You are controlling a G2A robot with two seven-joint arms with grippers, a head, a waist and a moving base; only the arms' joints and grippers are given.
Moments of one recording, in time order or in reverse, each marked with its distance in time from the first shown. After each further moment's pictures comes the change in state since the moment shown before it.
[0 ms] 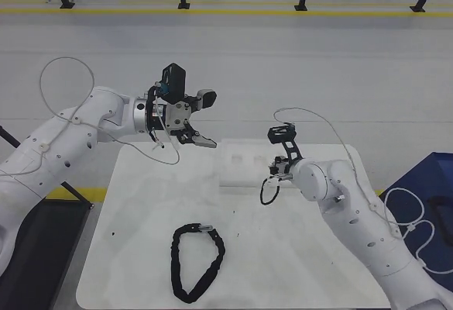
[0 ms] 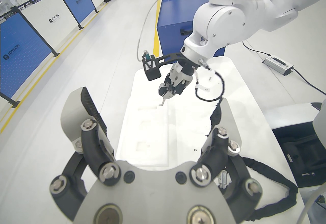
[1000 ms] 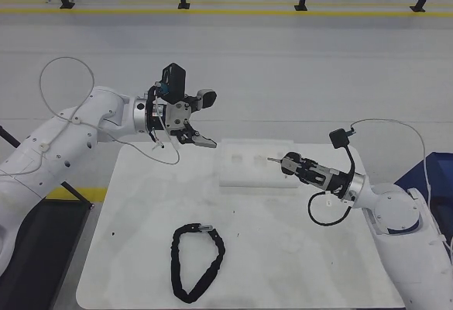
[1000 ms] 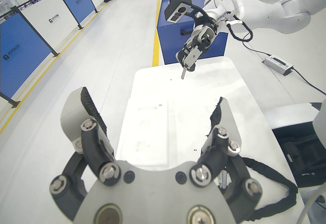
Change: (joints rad) left arm 0.000 0.000 0.000 0.000 0.000 0.000 0.000; right arm -0.307 0.058 0.426 -0.019 0.755 -0.671 -0.203
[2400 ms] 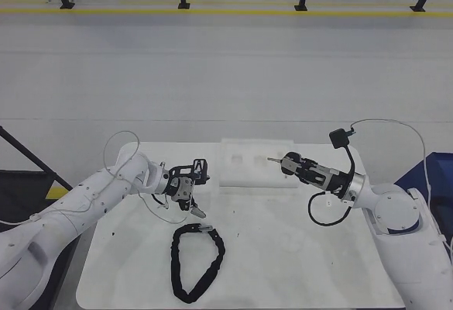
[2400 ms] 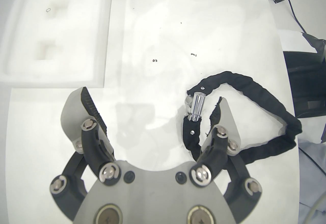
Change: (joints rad) left arm 0.327 -0.082 0.000 0.116 0.251 0.000 -0.301; right arm 0.000 0.000 0.000 0.000 0.000 0.000 0.000
